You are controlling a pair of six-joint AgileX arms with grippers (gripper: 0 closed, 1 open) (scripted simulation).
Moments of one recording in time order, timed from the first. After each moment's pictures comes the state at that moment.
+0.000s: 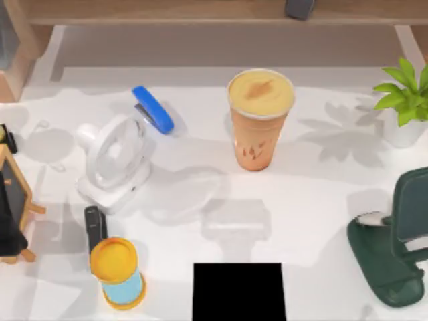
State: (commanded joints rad) left arm 0.00 0.00 0.00 0.00 0.00 0.00; right arm -0.31 1.93 1.13 -0.77 0.01 -2.16
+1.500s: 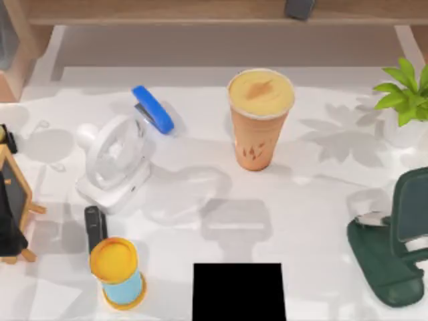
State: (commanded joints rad) left arm 0.00 0.00 0.00 0.00 0.00 0.00; right arm -0.12 1.72 1.48 -1.14 0.04 -2.61
